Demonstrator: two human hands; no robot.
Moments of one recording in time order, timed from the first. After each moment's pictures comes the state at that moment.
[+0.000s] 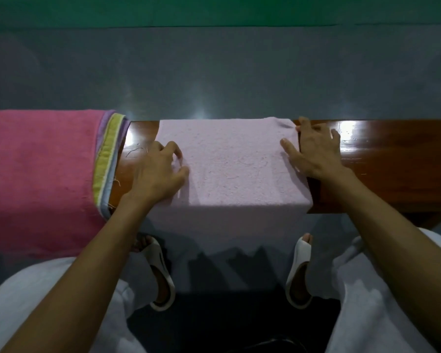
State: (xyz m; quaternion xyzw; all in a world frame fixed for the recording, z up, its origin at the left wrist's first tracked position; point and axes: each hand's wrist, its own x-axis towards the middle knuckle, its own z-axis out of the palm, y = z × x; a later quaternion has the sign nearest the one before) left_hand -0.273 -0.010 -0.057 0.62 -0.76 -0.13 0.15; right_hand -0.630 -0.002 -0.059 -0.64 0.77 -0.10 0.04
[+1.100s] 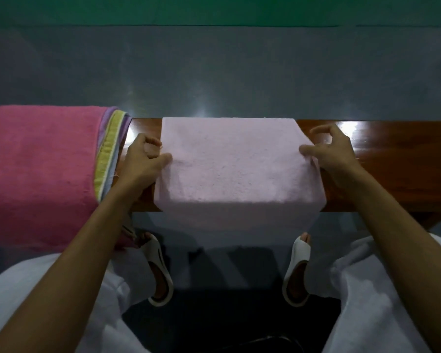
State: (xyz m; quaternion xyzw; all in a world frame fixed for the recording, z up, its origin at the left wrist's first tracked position) left_hand -0.252 -0.014 -0.051 0.67 -0.57 -0.36 0.33; right_hand -0.635 0.038 -0.026 -0.44 0.73 -0.42 0.32
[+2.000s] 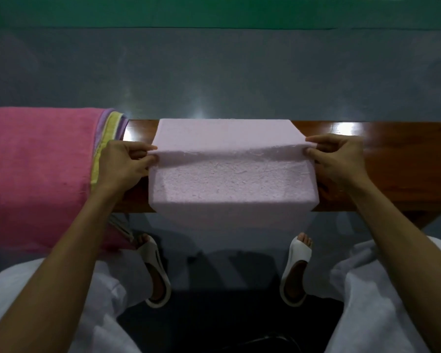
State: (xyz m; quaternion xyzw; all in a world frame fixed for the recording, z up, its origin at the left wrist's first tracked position) left_hand -0.226 -0.008 -0.040 0.65 -0.63 -0.27 0.34; right_hand -0.658 0.052 -0.038 -0.49 0.70 -0.46 0.26
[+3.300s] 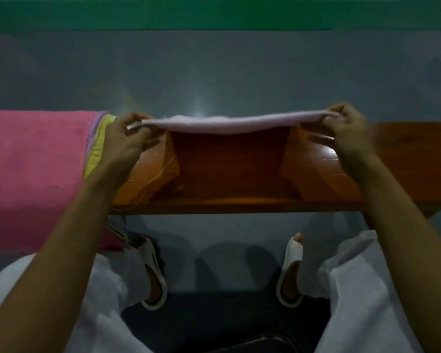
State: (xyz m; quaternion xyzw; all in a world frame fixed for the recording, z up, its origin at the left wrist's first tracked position) left_hand -0.260 -0.023 -0.003 0.52 -0.54 -0.47 0.47; right_hand -0.662 0.037 0.012 -0.44 0.63 -0.54 0.34
